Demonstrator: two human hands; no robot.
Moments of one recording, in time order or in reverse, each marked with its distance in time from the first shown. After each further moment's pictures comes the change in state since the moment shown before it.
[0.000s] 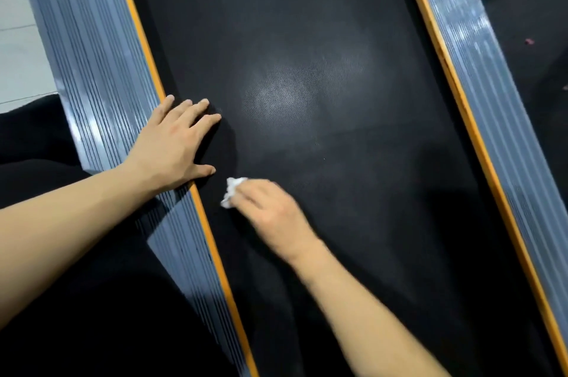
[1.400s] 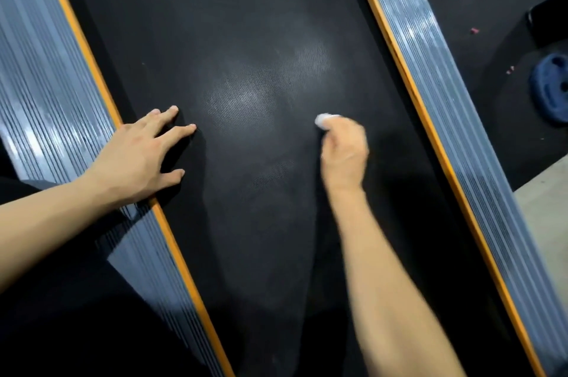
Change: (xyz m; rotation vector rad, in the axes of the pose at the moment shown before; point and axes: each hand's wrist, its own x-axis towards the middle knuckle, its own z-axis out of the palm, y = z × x) left_hand 0.001 0.022 0.002 -0.135 -0.049 0.041; right_hand -0.027 0.133 -0.096 -0.254 0.459 0.613
